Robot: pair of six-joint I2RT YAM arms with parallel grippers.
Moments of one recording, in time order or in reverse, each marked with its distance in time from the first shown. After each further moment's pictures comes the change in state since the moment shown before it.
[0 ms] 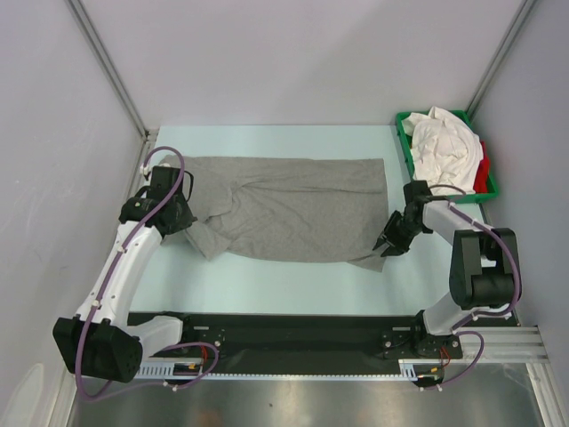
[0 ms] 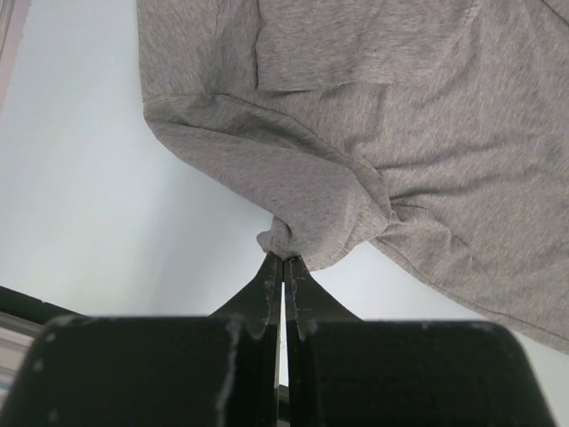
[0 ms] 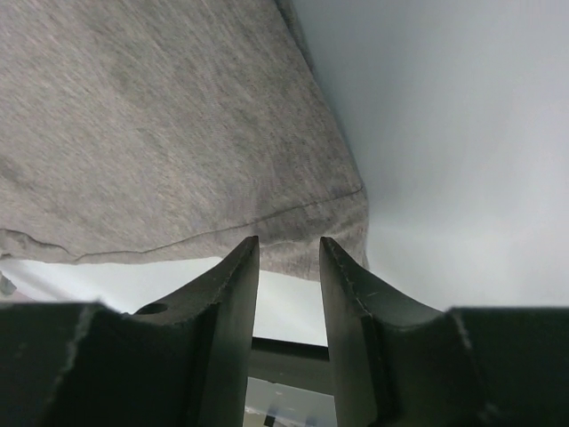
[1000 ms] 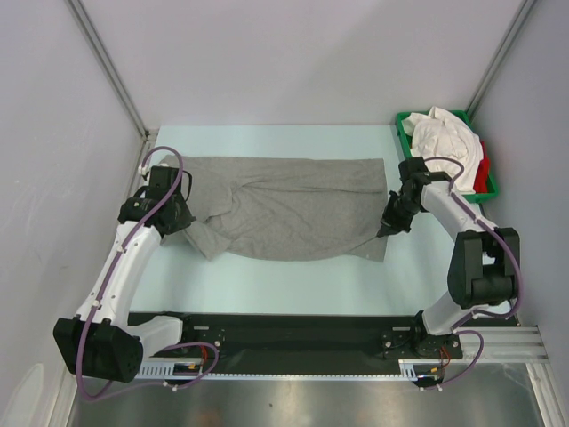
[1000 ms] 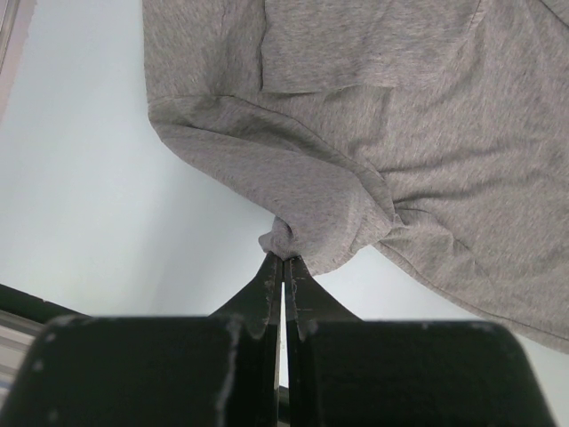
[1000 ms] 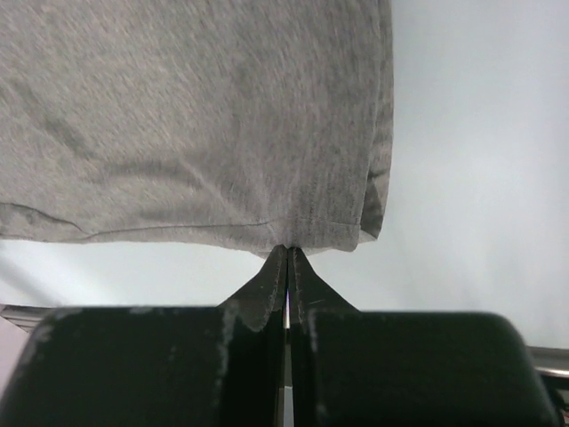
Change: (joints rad) left arm 0.013 0.000 0.000 0.001 0.001 -0.001; right arm 0.059 0.017 0.248 -0.192 0.061 -0.103
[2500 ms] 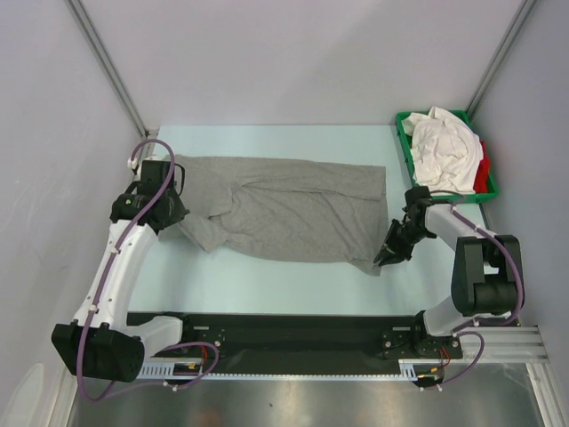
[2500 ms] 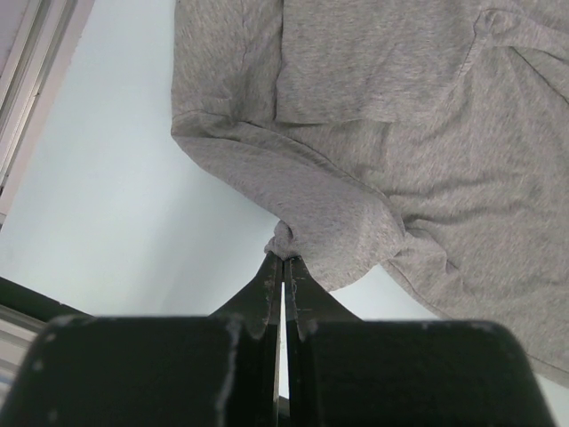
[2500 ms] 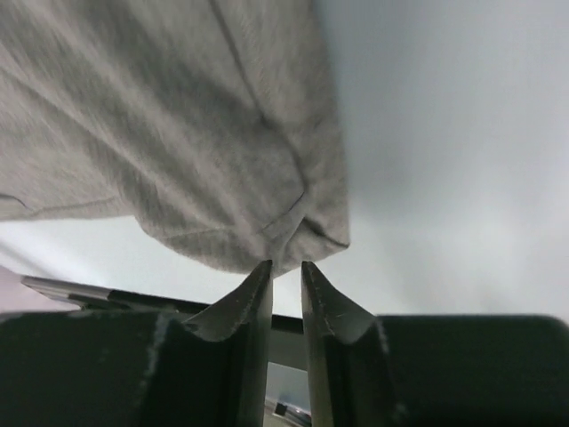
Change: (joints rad) left arm 0.028 -0.003 0.076 -0.026 -0.034 -0.002; right arm -0.029 -0.076 -0.294 0.075 -0.153 0.009
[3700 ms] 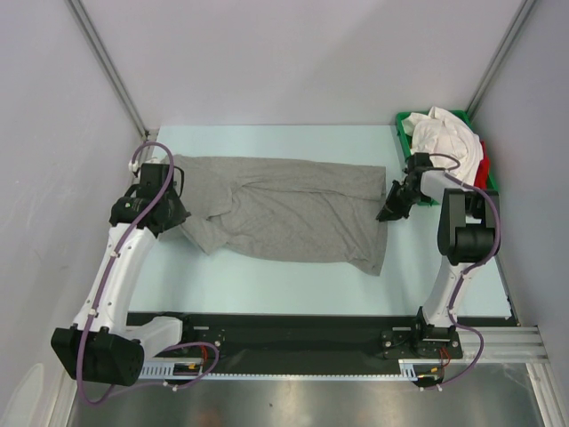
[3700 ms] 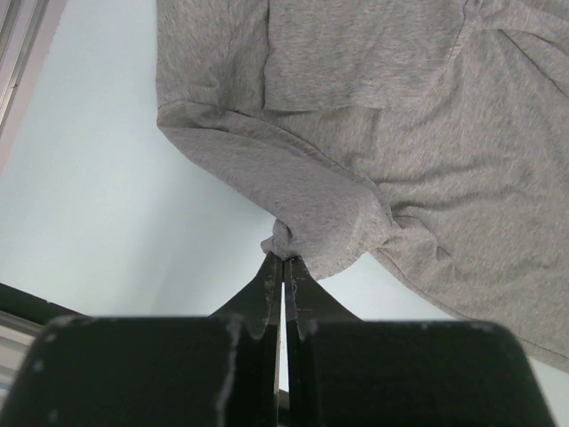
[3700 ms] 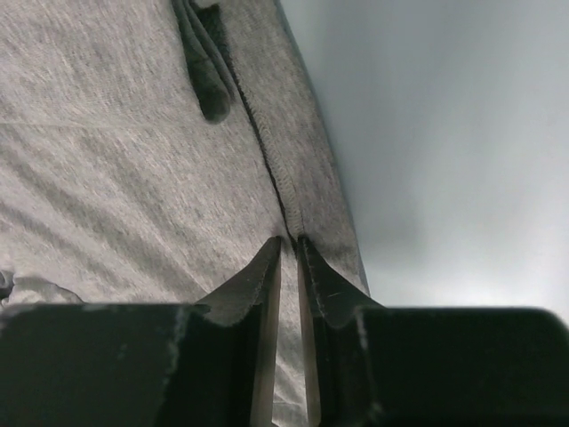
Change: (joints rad) left arm 0.003 -0.022 -0.021 0.002 0.042 0.000; right arm -0.099 0.435 0.425 0.200 0.033 -0.089
